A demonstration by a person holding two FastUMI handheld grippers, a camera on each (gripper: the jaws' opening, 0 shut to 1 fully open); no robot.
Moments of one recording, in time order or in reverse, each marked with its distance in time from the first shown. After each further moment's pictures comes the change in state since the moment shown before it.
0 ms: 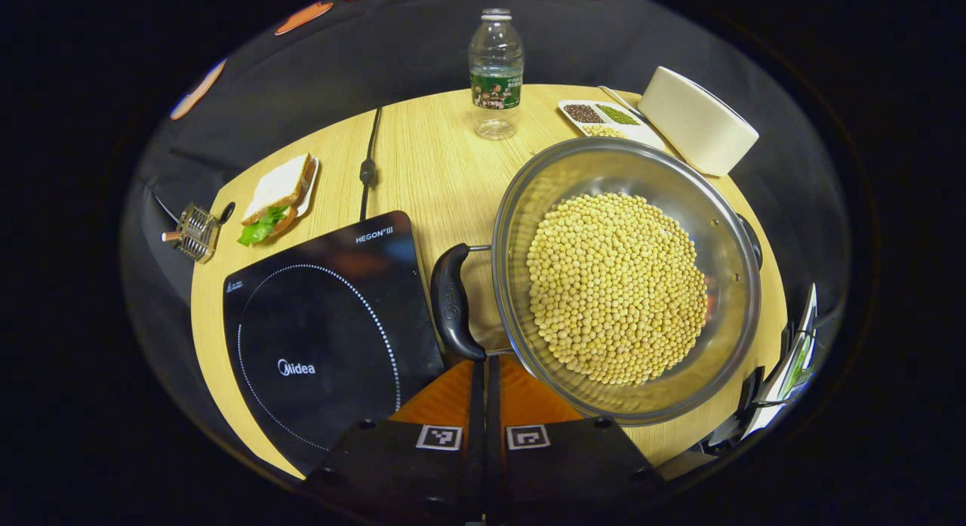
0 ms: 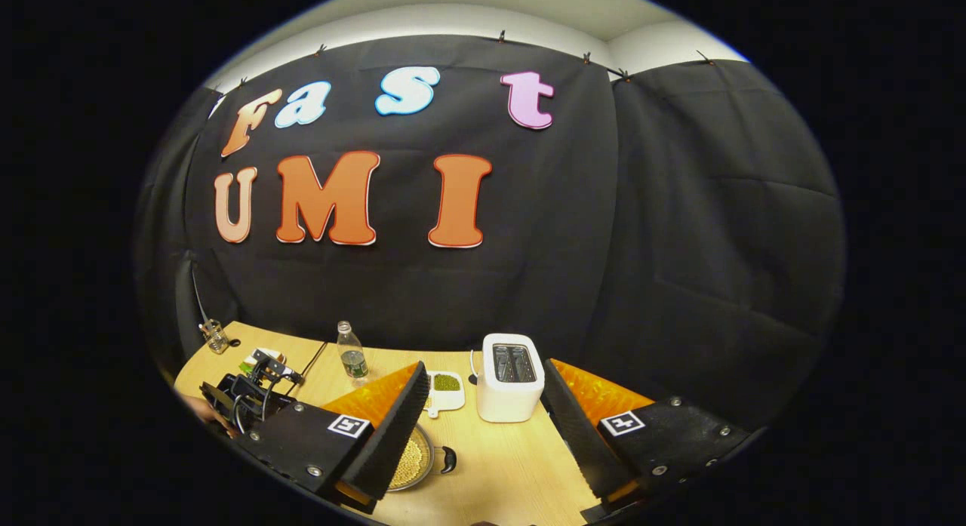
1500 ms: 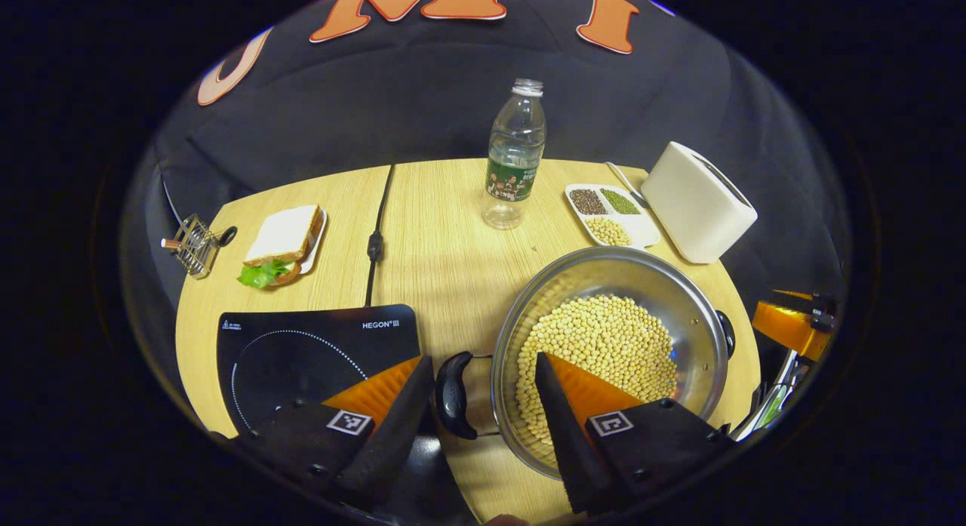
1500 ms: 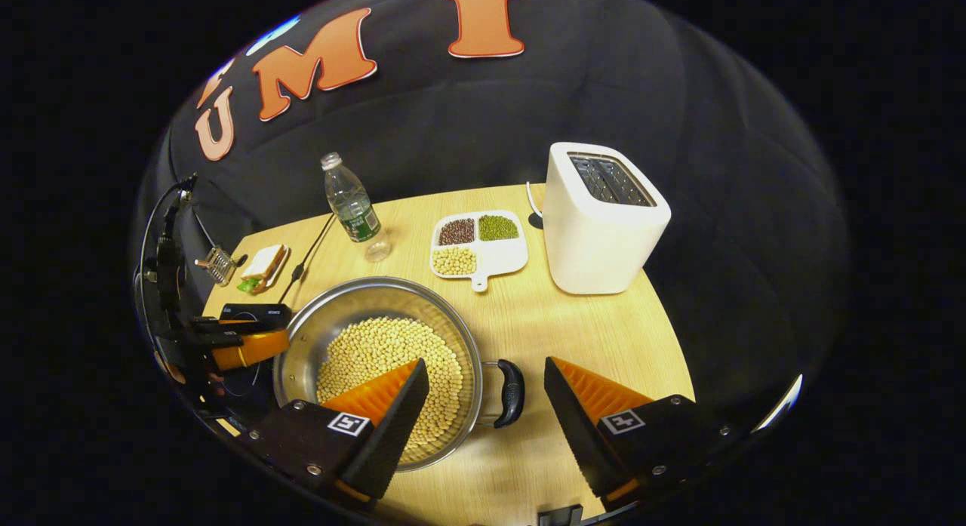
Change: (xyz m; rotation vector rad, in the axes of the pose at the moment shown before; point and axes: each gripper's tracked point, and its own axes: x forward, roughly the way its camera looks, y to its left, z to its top) left arm -0.005 -0.002 0.078 -0.113 -0.222 -0.041; right arm 0.104 0.076 -0.232 0.060 0.631 0.188
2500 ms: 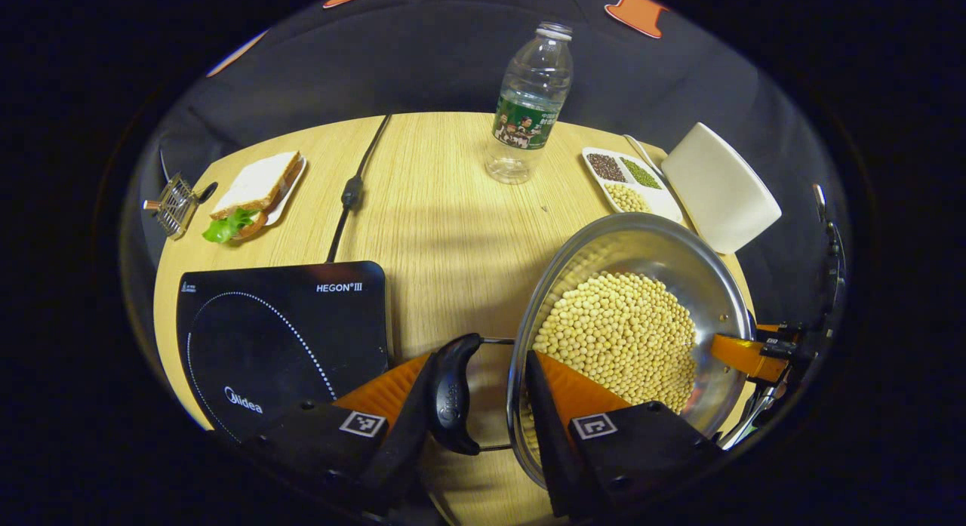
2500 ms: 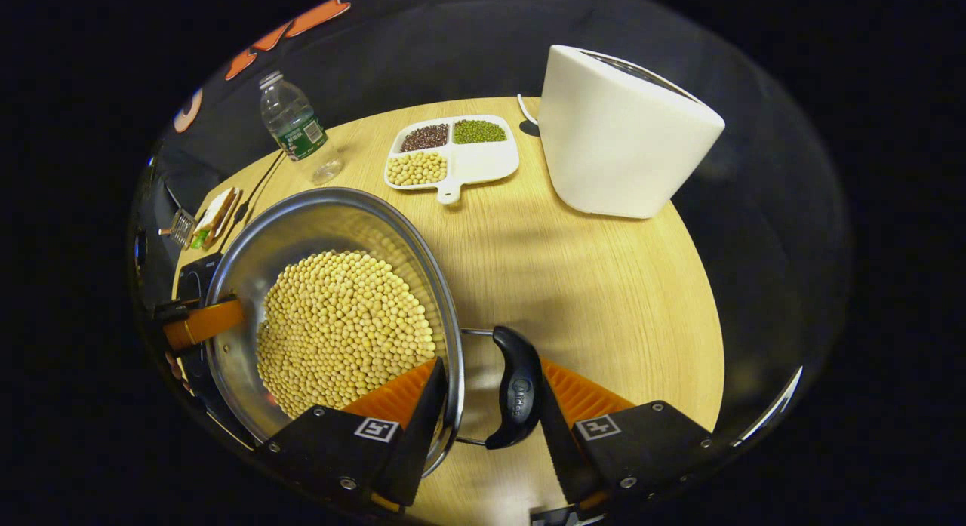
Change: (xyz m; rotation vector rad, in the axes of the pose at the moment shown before) left arm 0.040 -0.006 -0.031 -0.089 0.106 -0.002; right arm 0.065 -0.011 -0.068 0.009 0.281 -0.049
